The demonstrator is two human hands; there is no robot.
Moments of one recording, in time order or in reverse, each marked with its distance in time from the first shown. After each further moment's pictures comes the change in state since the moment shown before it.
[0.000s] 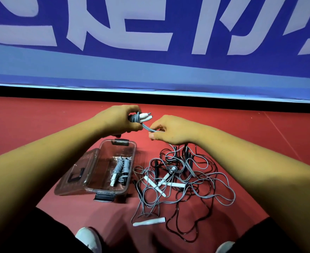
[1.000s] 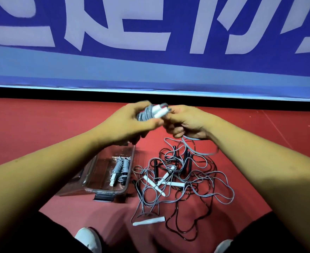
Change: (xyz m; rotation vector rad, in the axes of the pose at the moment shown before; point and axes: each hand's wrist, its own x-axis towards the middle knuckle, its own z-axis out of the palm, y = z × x) left_hand -0.039 0.049 0.003 -0.690 -0.043 0.198; right_hand -0.008 0.039 -0.008 1.116 -0.096 0.044
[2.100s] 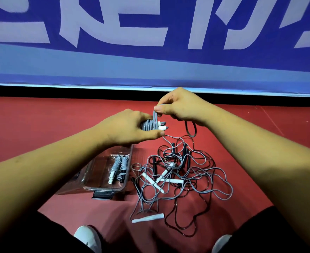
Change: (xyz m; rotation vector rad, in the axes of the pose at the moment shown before) left_hand 0.004 -0.001 0.004 0.679 -0.095 -0.092; right_hand -0.005 -0.036 0.010 -0.705 0.343 -0.126
